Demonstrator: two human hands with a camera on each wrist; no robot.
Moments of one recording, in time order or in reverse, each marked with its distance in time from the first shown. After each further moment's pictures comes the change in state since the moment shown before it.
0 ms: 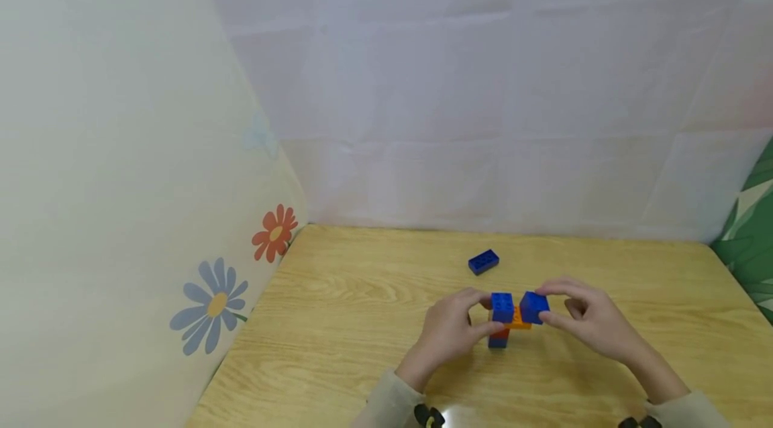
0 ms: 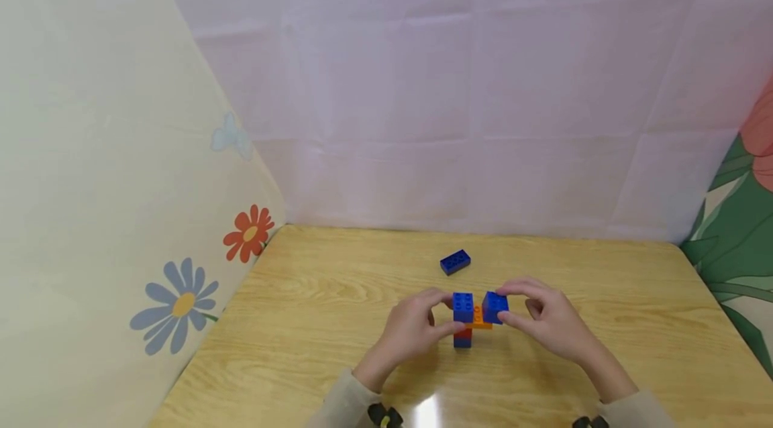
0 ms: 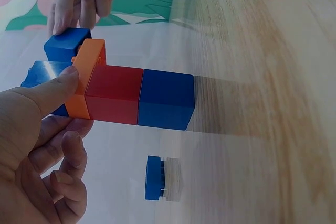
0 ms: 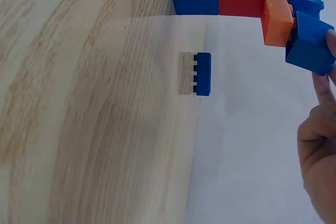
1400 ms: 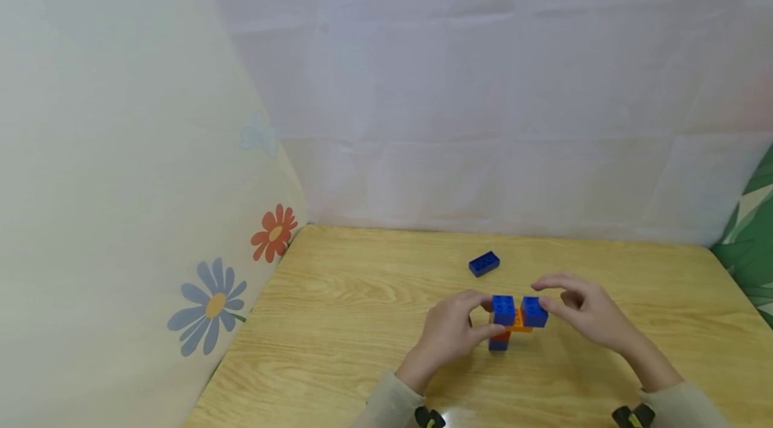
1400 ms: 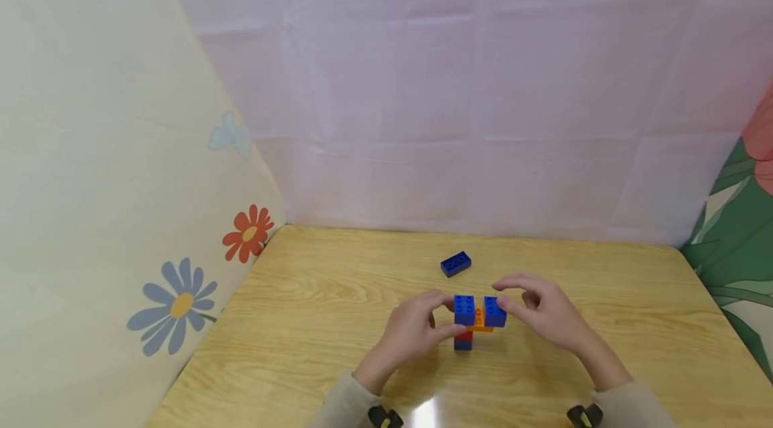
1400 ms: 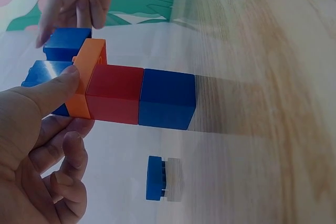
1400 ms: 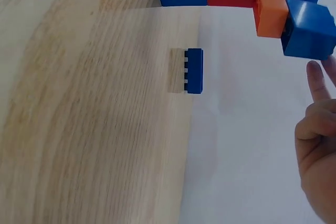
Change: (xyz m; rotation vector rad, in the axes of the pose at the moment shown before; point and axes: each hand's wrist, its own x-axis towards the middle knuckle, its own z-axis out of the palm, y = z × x) left_hand 0.001 0.001 0.001 0.020 0.014 0.019; right_hand 0.015 0.002 -0.004 0.021 -0.030 -0.020
